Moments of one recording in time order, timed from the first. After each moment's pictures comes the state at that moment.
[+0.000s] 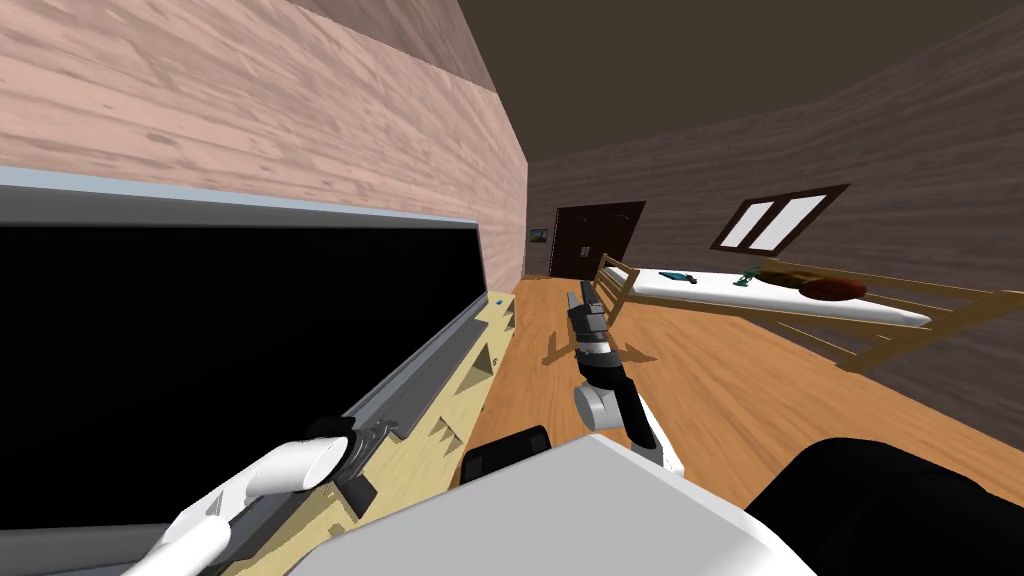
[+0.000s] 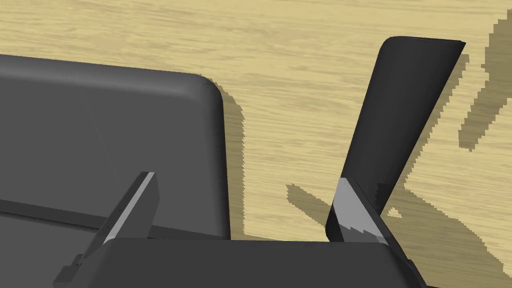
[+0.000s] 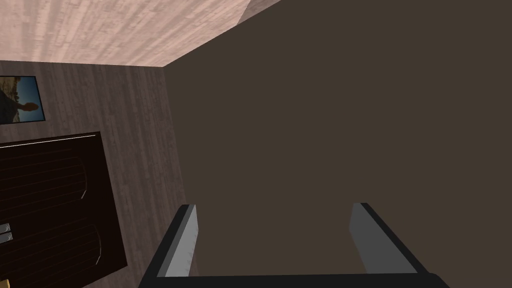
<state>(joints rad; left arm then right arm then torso) -0.01 0.98 -0.51 -1.34 0.93 0.80 -0.42 0.49 0.02 0.03 -2.39 0.00 -0.40 0.15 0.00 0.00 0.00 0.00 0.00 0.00</state>
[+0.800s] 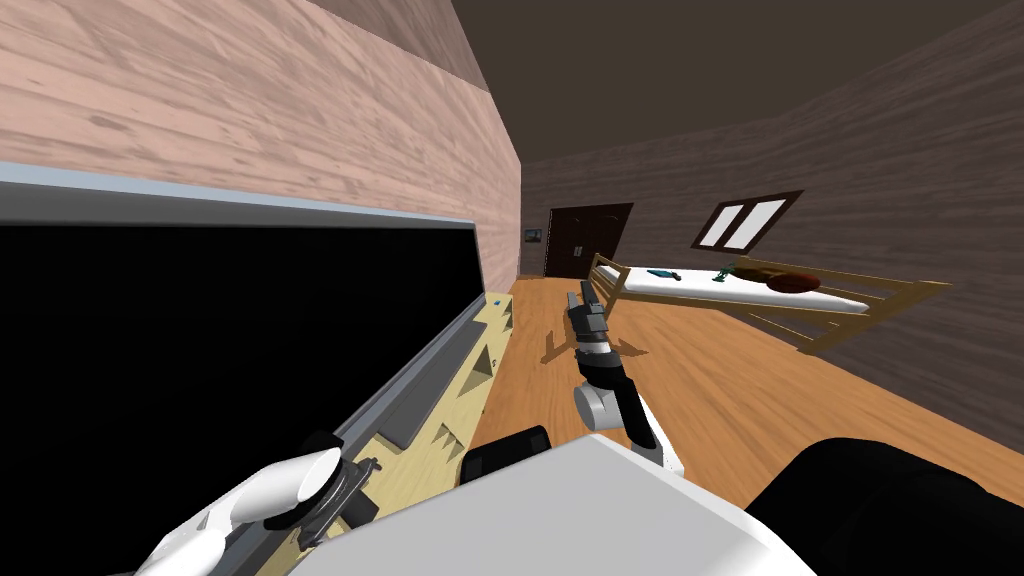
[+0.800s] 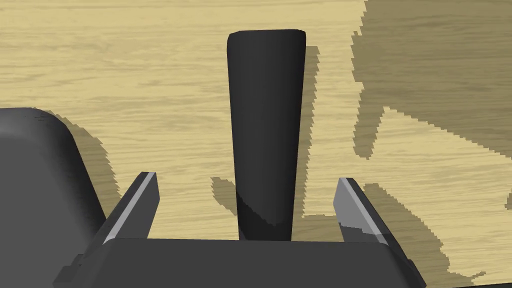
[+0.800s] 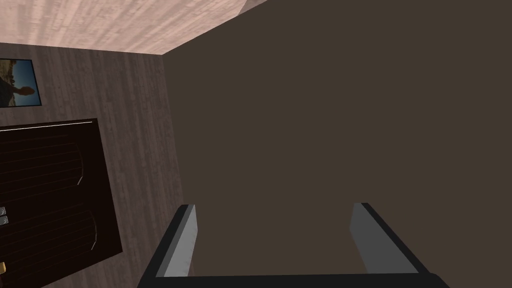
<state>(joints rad) -0.03 0.96 -0.56 -1.19 1.02 0.97 -0.55 0.49 0.02 0.03 -2.39 0.00 -0.40 0.15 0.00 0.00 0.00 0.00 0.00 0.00</state>
